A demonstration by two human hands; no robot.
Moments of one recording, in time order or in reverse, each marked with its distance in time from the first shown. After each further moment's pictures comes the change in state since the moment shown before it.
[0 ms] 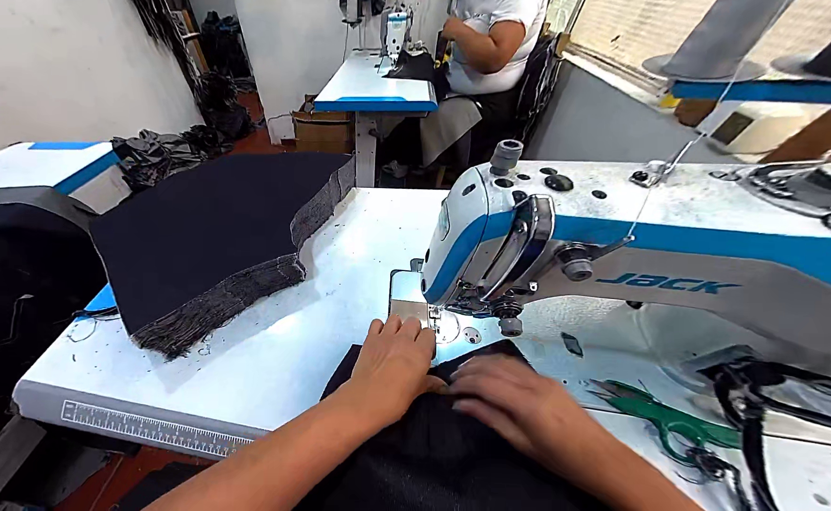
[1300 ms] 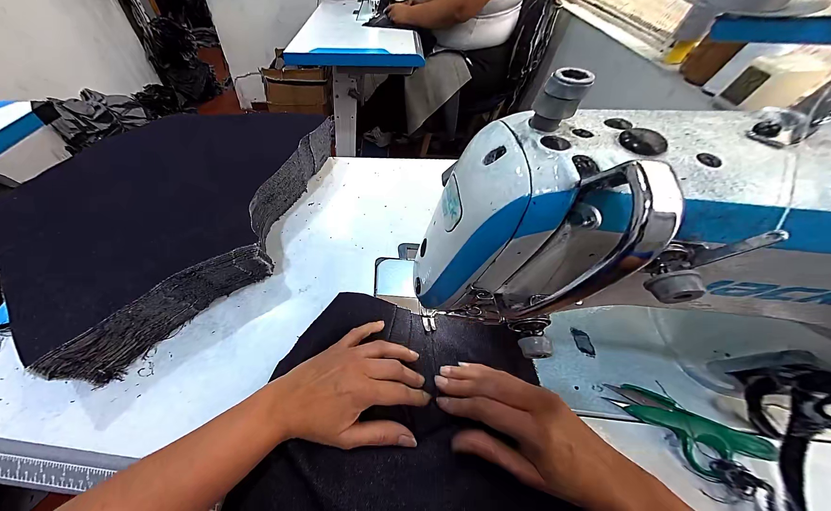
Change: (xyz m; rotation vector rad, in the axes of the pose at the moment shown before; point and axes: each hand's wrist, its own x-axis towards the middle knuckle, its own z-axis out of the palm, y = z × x) left_hand -0.004 -0.083 0.021 -0.138 0.114 0.708; right_hand -0.010 0.017 0.017 0.145 -0.010 -0.049
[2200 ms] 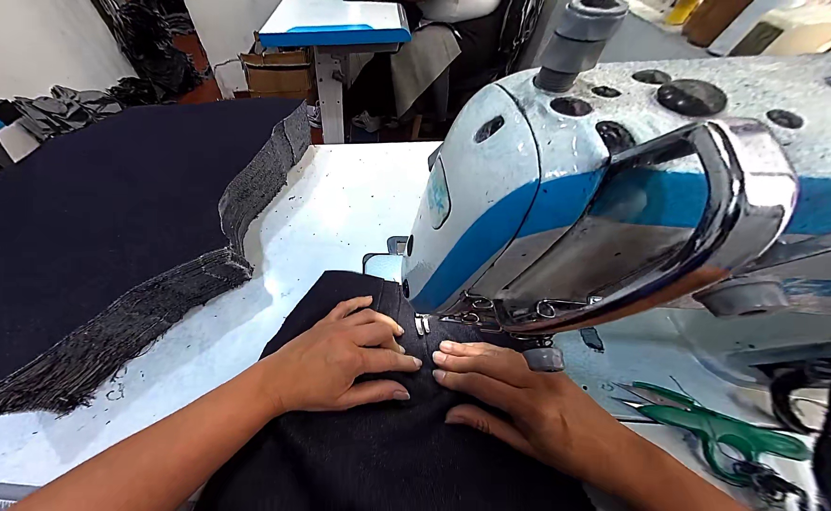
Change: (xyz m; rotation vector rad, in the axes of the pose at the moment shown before) left_hand 0.016 -0.033 -0.006 0.064 0.049 0.006; right_hand 0.009 0.019 -0.002 -0.144 -0.021 0.006
